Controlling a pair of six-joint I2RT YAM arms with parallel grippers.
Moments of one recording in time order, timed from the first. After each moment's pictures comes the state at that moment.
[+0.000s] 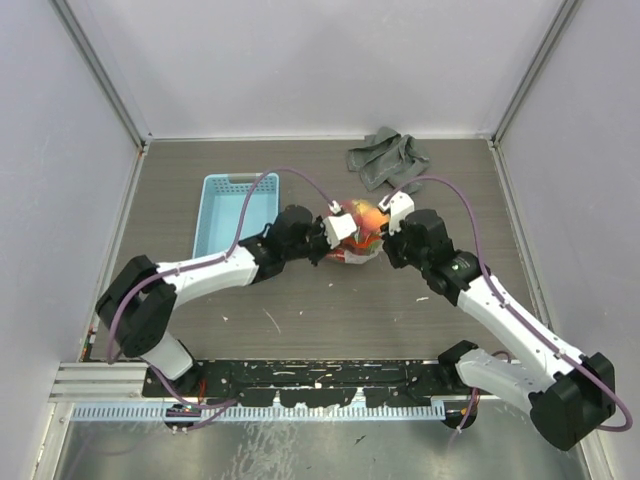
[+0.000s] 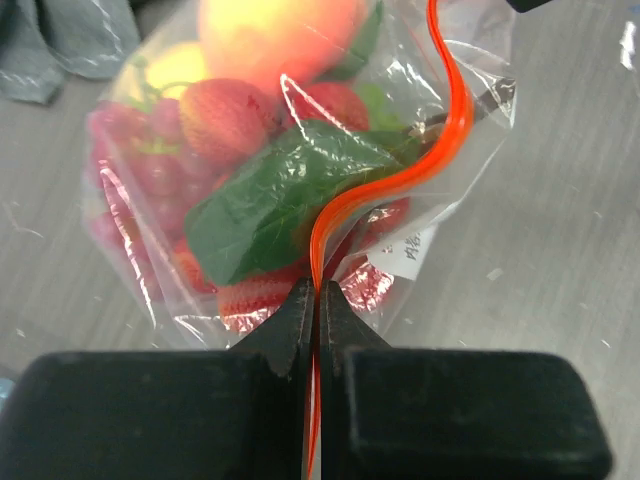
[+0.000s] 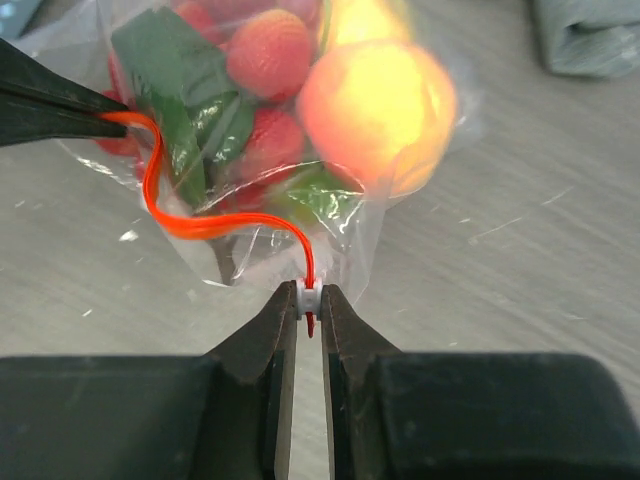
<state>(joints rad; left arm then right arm) -0.81 1.60 1.00 0.15 0.20 0.35 0.52 1.01 0.80 -0.38 0.09 -0.07</state>
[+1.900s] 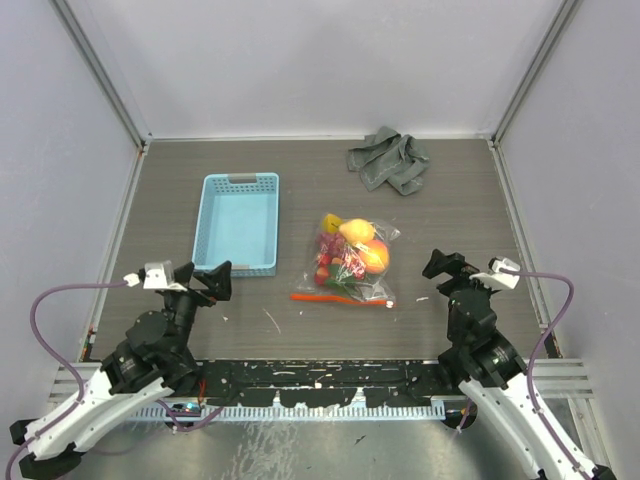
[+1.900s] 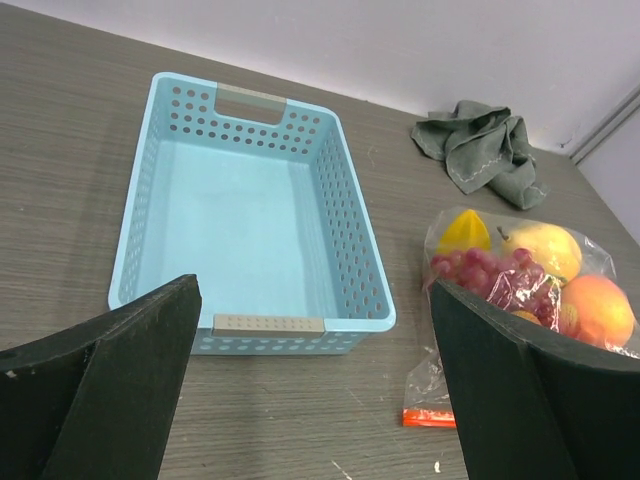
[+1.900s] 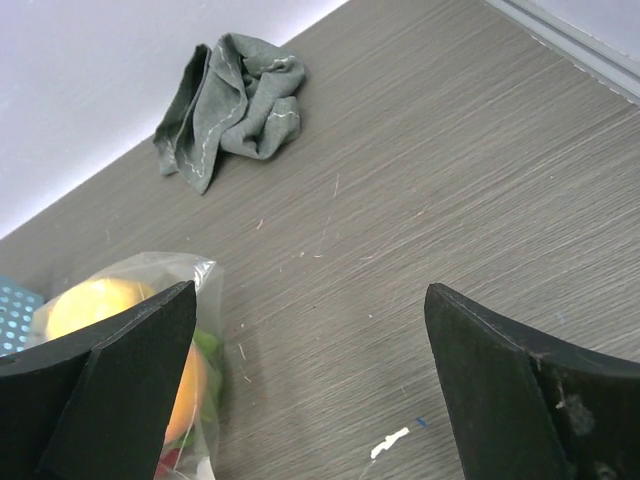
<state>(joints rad) -0.95 0.01 0.31 -0.23 -0.81 -0.33 0.52 0.14 0.28 -0.34 0.77 0.58</state>
